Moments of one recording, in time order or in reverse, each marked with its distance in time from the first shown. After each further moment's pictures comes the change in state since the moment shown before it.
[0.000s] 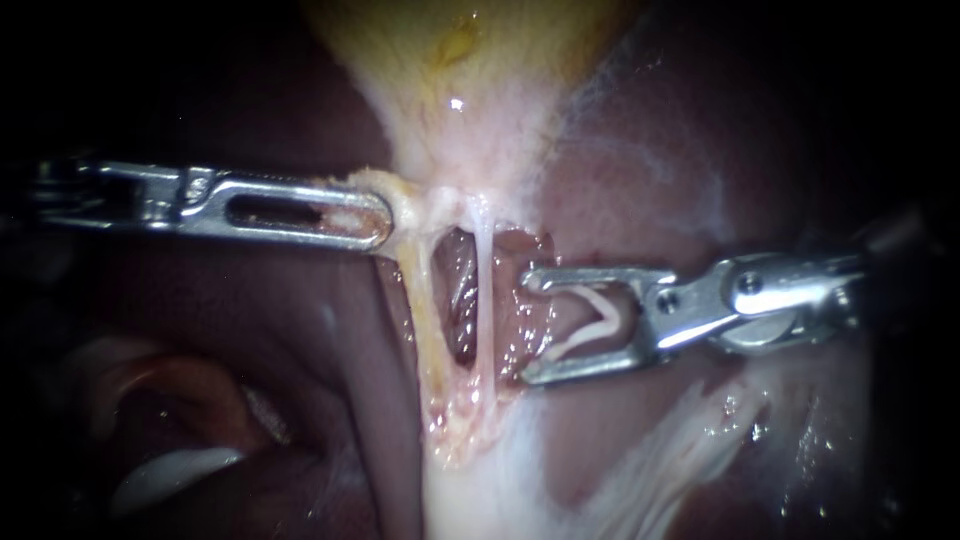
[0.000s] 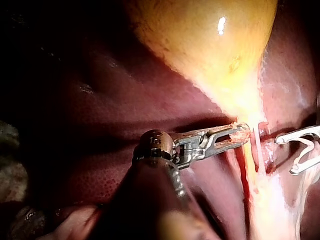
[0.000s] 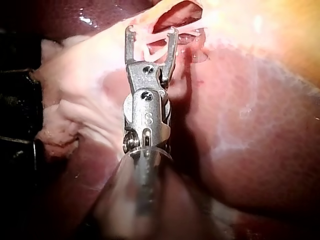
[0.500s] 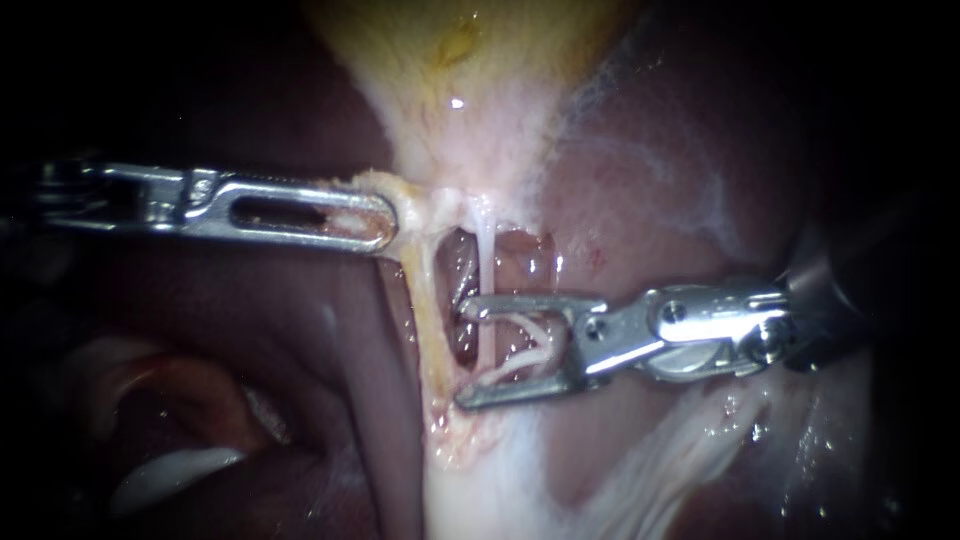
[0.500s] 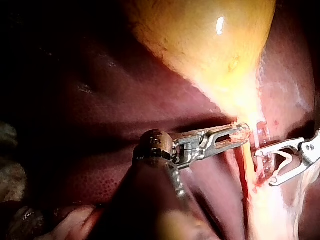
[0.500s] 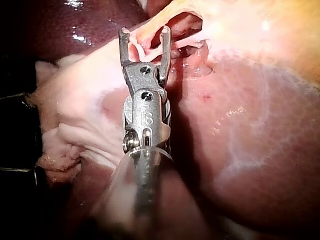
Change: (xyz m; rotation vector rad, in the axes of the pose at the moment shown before) right arm -0.002 0.000 0.005 0.019 0.000 0.044; left arm 0.000 0.000 0.000 -0.001 0.000 0.000
